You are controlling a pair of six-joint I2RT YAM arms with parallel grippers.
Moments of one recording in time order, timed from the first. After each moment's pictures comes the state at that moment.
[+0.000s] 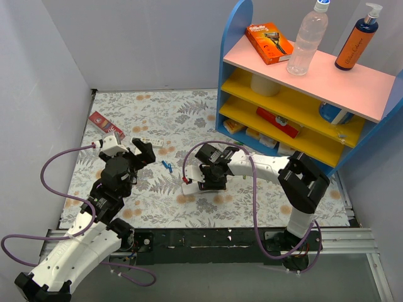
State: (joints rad) left arm -0.54 0.57 0.61 -0.24 -0.57 -0.51; right arm 0.96 1.77 1.16 -0.67 -0.11 -0.74
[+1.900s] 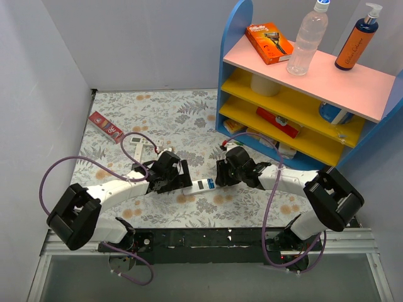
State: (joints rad) left arm -0.68 1.30 0.62 -0.31 -0.05 -0.84; right arm 0.79 1.48 0.68 -0.05 -0.04 0.46
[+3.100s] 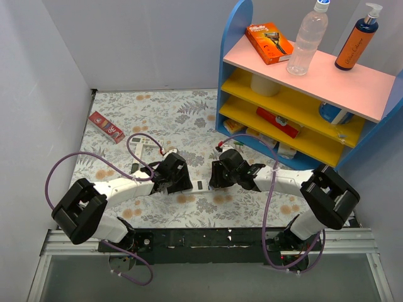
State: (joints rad) left arm -0.75 1.37 0.64 -0.26 -0.08 -0.88; right arm 0.87 1.53 0.71 -0.02 -0.02 0.59
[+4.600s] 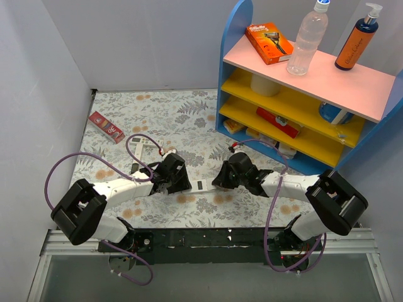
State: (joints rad) left arm -0.75 1.37 0.62 -0.24 -0.06 -0.90; right arm 0.82 1.45 0.57 0.13 -0.07 0.85
